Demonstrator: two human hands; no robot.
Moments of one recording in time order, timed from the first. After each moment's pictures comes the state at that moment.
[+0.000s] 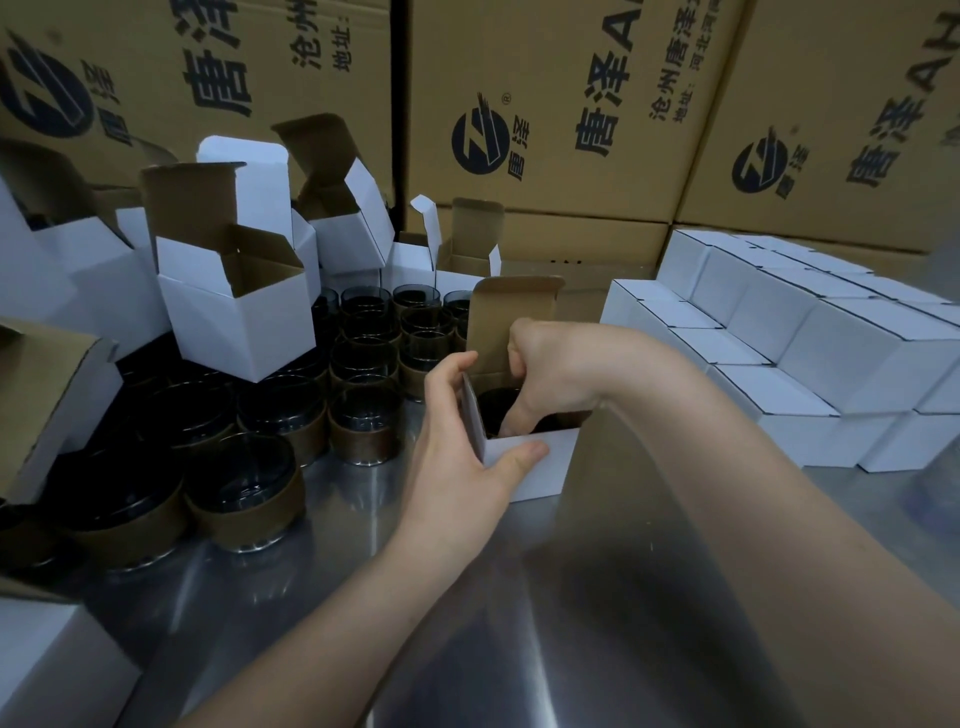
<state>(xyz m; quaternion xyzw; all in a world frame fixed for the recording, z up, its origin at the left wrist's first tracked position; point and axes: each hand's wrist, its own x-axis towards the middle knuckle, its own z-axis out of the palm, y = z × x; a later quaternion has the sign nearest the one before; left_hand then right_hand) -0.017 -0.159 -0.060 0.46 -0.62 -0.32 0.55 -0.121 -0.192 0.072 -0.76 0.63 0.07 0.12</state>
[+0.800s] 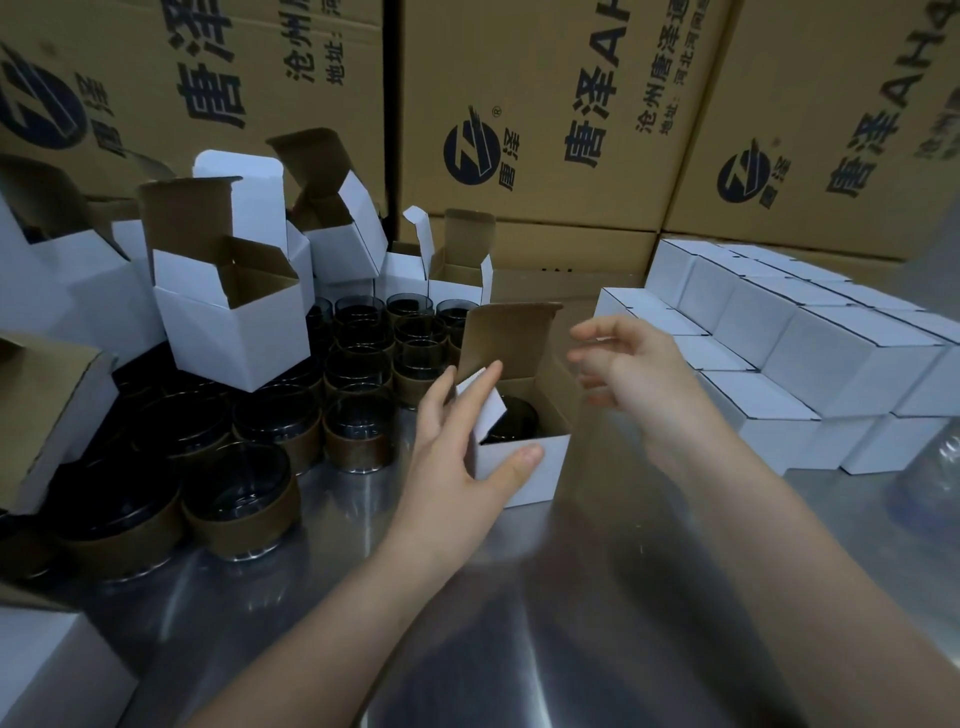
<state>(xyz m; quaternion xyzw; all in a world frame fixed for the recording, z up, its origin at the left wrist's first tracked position) -0.014 -0.153 -0.055 0.43 -0.66 -0.33 0.51 -0.178 -0.190 0.024 -0.55 0.57 -0.52 0.32</state>
